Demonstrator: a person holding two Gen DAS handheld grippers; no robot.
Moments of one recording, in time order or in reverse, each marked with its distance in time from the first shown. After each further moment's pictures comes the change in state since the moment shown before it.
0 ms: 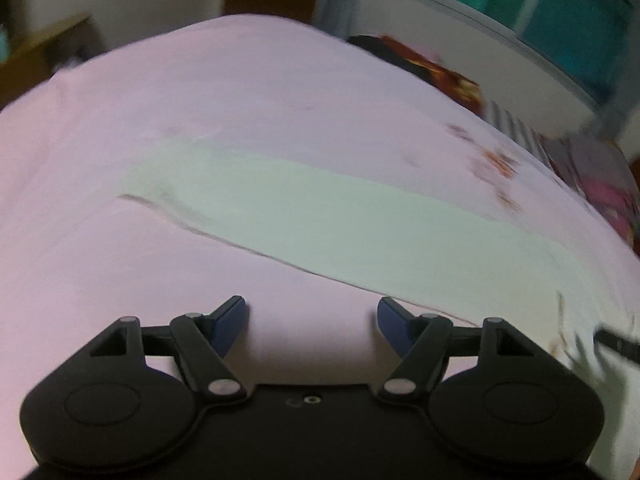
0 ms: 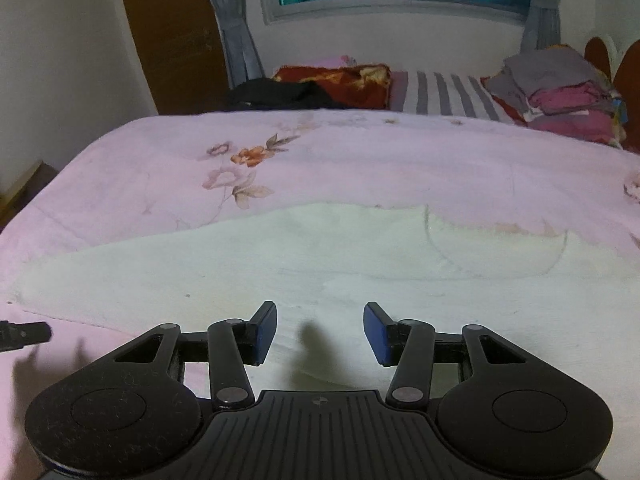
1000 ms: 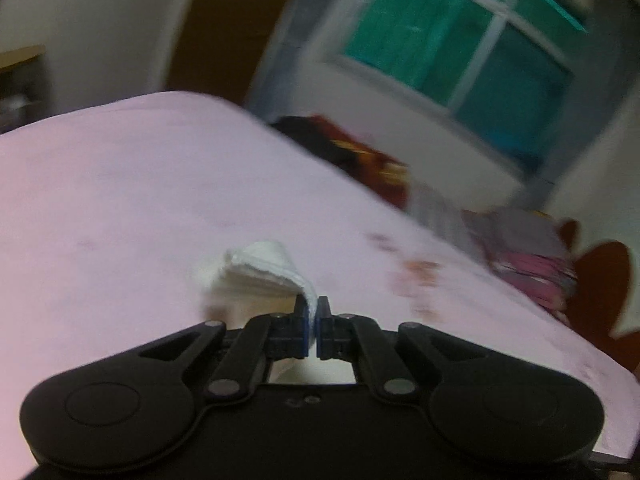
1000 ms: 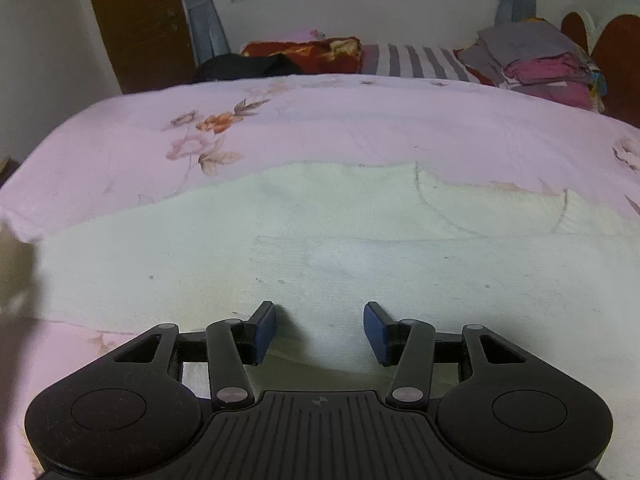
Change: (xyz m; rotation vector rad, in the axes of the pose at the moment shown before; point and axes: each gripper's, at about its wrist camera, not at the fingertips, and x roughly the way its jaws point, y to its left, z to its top) left arm -0.003 -0.052 0.056 0.026 -0.235 -0.300; right arm 0.028 -0.004 -0.012 0.066 0.050 -0.081
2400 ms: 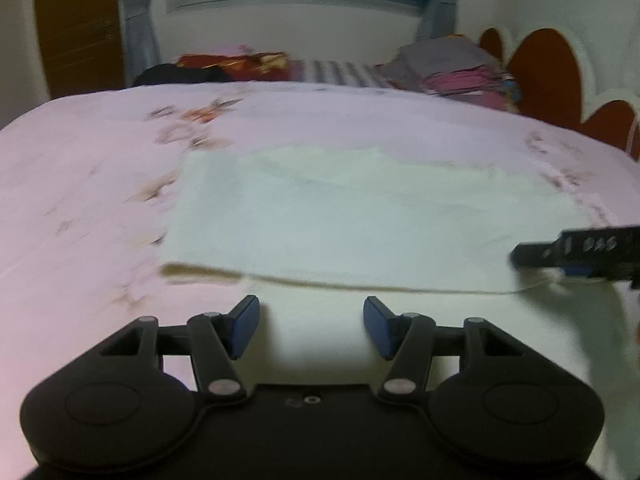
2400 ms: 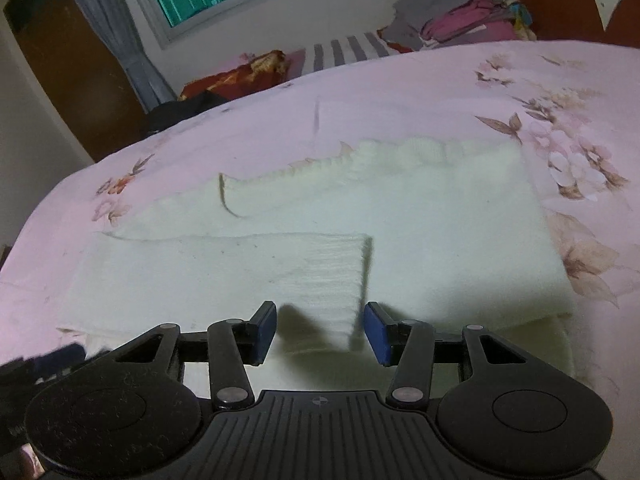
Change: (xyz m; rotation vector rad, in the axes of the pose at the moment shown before) left arm 0.031 -0.188 -0.159 0.478 0.246 0.022; right arm -0.078 -0.161 -0.027 0.239 -0.025 0.021
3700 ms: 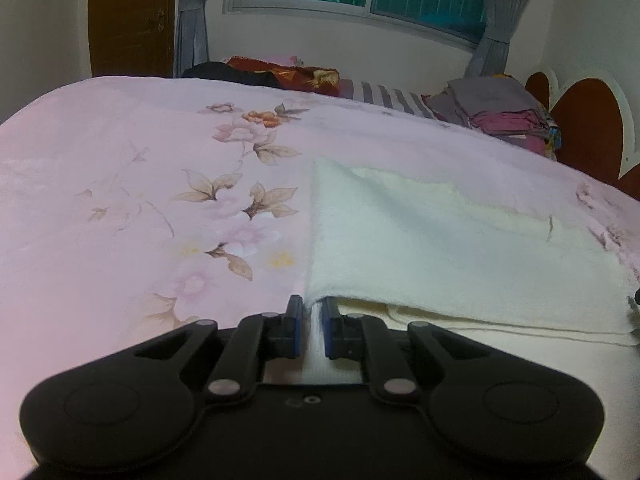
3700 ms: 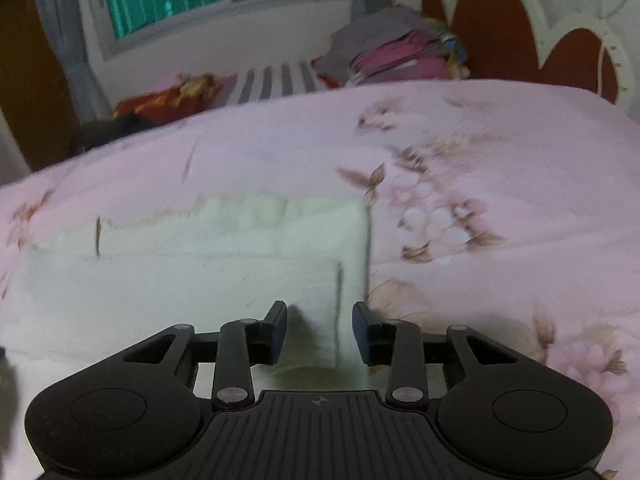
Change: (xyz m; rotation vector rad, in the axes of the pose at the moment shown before) left arm 0.011 0.040 0.007 -0.147 -0.076 0.045; right arm -0.035 -0.088 0.023 -0.016 -0.094 -0.225
